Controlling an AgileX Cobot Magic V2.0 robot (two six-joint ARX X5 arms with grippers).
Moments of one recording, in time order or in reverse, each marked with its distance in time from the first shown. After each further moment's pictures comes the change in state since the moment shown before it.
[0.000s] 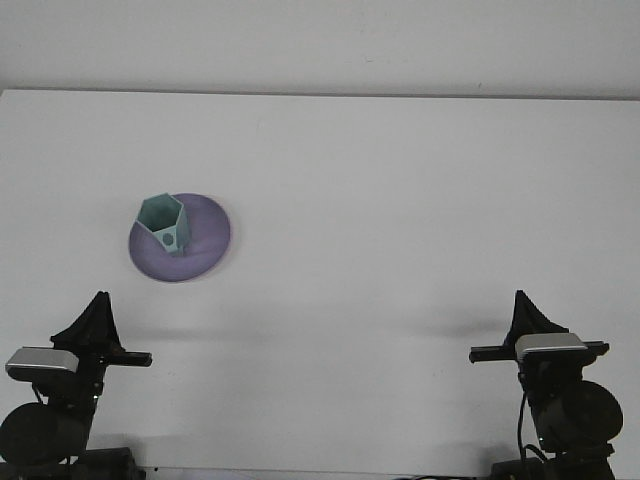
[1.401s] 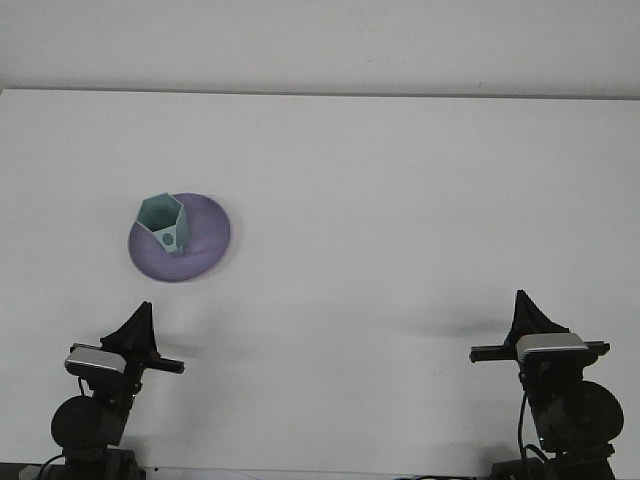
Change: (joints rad) left arm -0.134 -0.104 -0.384 0.261 -0.023 0.049; right arm 0.000 0.000 0.000 0.005 0.000 0.003
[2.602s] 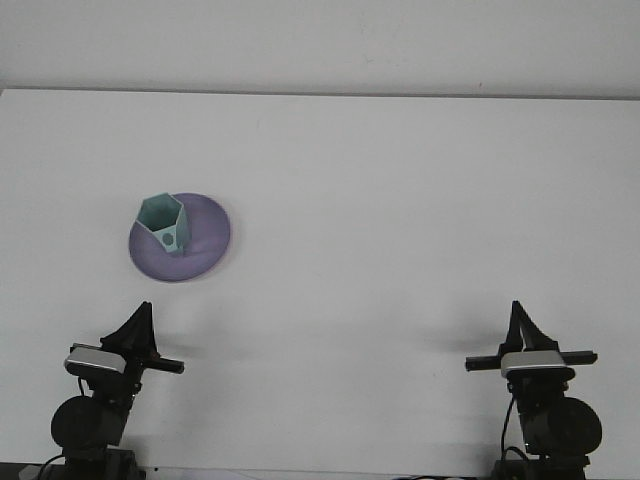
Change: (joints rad) left arm 0.000 0.000 0.000 0.000 0.000 0.000; right arm -0.104 -0.191 -0.311 0.198 -0.109 -0.156
